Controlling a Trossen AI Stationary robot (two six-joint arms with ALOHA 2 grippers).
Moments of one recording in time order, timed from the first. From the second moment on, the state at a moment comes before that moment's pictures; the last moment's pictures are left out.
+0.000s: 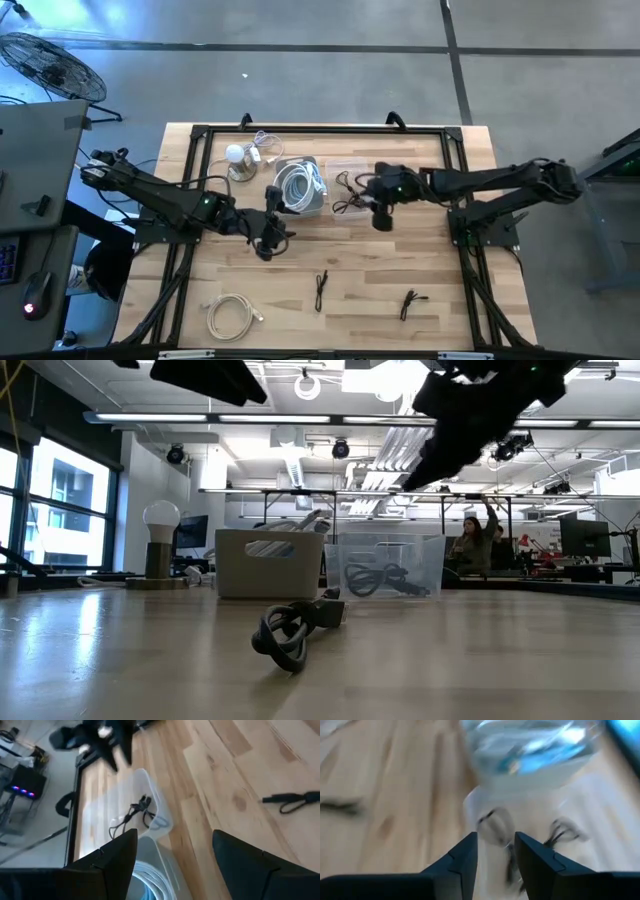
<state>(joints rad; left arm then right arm) -0.33 1.25 0.99 -0.38 -0.46 0.31 -0.09 1.23 0.75 -0.20 0.02 -0.02</state>
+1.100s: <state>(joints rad) -0.33 1.30 0.99 -0.47 -0.54 0.11 0.65 1.14 0.75 -0.53 -0.05 0.33</state>
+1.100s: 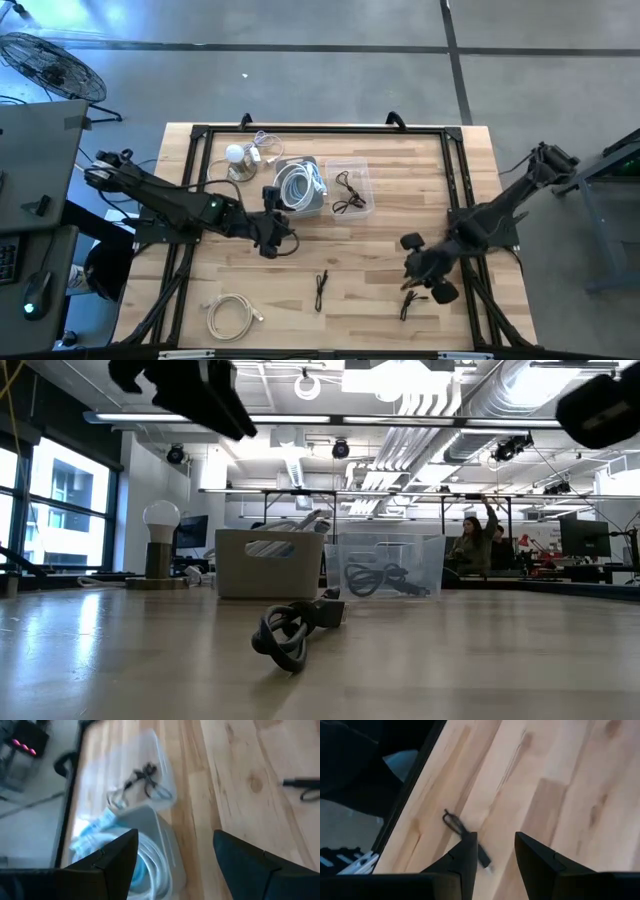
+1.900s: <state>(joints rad) -0.33 1.43 0.99 -0.31 -0.45 0.04 0.82 1.45 0.75 -0.44 -0.03 0.33</state>
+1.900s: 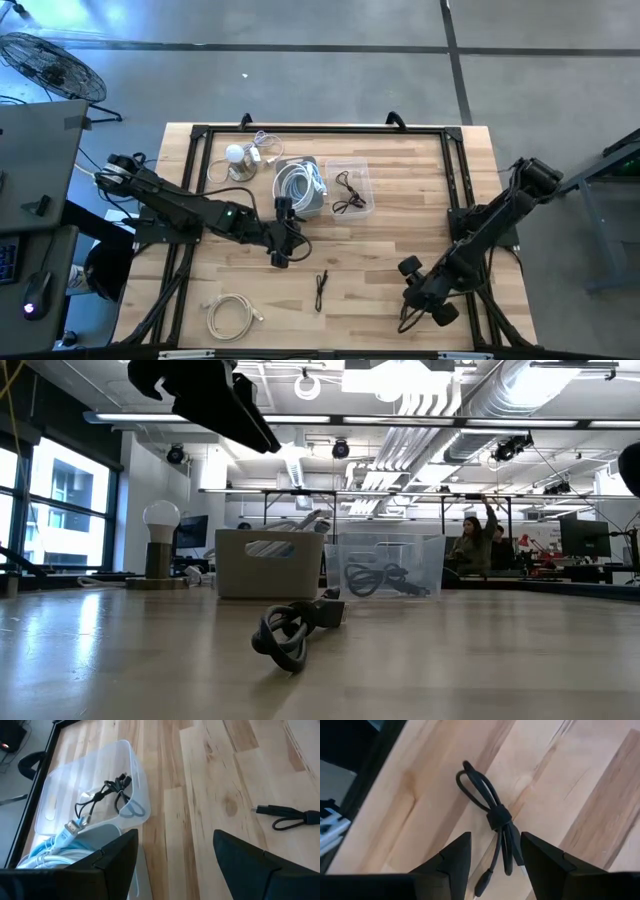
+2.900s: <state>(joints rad) -0.33 1.43 0.99 -0.32 -0.45 0.12 0.76 1.48 0.75 -0.40 -0.08 0.37</state>
